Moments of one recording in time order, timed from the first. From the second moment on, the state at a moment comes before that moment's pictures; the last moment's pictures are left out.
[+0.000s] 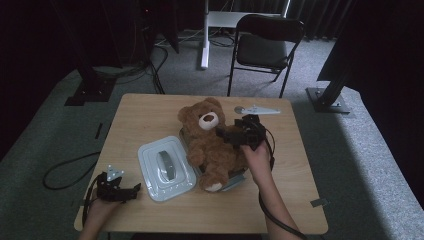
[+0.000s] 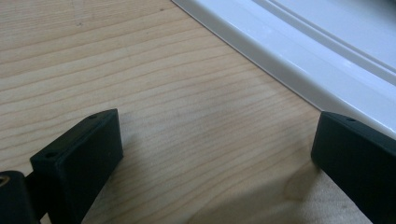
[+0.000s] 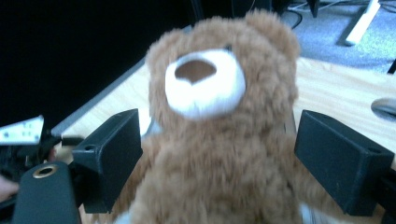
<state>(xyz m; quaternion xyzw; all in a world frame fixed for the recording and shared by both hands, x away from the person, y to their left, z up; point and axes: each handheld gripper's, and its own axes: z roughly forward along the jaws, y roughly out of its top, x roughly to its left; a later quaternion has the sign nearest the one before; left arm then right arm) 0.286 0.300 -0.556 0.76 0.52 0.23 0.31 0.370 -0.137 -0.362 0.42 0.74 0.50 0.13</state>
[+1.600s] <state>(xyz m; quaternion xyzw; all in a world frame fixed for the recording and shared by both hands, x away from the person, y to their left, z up) 0.282 0.303 -0.557 0.76 0.53 0.23 0.31 0.430 -0.053 -0.407 0.41 0.84 0.34 0.11</state>
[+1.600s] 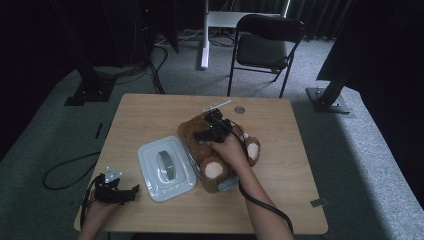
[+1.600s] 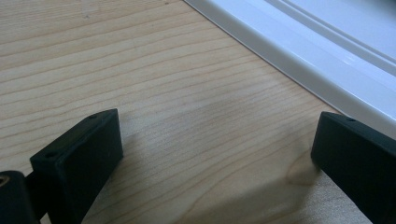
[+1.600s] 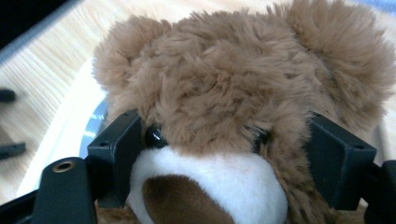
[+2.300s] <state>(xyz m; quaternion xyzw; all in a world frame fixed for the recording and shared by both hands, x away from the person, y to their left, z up) 0.282 0.303 -0.557 0.76 0.53 0.23 0.31 0.437 -0.033 -0.438 0.43 0.85 0.27 0.11</state>
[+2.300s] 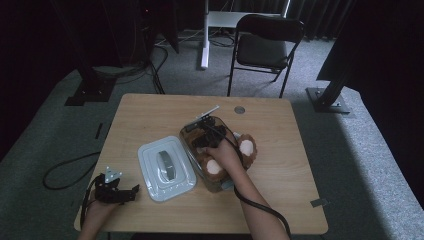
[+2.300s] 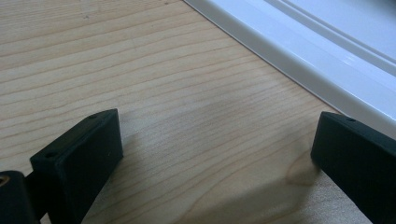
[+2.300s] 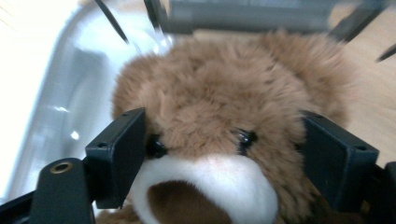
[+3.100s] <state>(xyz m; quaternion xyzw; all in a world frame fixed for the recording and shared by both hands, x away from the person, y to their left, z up) 0.282 0.303 -0.557 0.76 0.53 0.23 0.31 0.383 -0.111 -0.362 0.41 0.81 0.41 0.11</state>
